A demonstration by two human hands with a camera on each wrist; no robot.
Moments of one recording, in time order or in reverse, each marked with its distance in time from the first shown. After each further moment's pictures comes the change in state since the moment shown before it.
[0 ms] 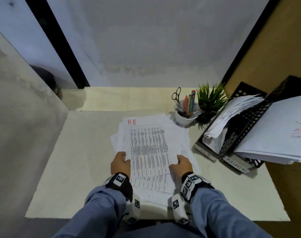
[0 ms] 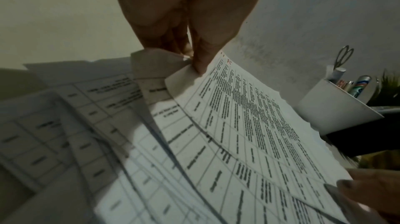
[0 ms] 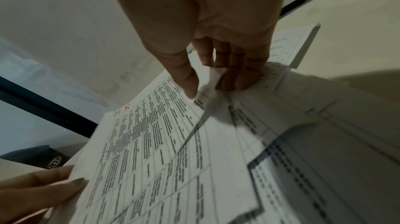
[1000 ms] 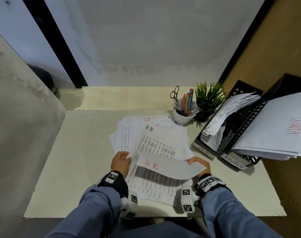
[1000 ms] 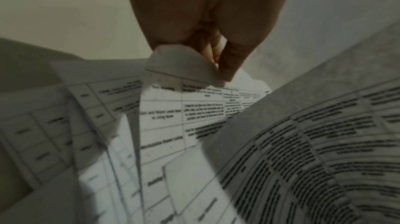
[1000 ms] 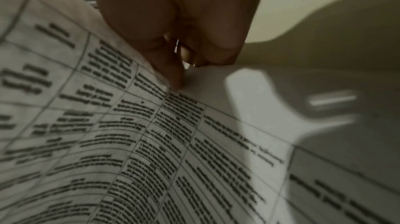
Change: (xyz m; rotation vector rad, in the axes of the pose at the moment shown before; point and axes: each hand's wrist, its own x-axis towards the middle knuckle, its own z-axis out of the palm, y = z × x) left_hand 0.010 -0.006 0.001 -0.334 -0.182 -0.132; right_hand -0.014 0.020 -0.048 0.840 0.144 0.056
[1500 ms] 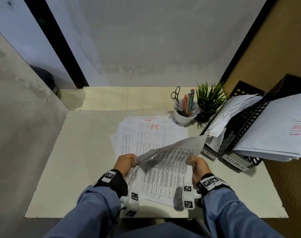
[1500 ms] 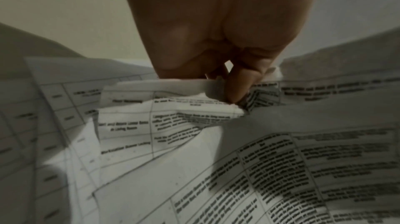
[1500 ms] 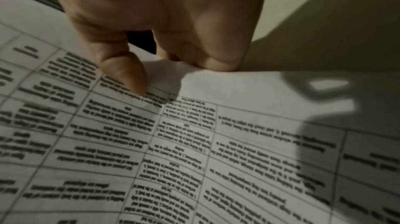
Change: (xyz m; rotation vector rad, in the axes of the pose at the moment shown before) left_hand -0.016 0.030 0.000 0.083 -0.243 -0.080; right_hand 0.026 0.010 -0.002 0.048 -0.219 0.207
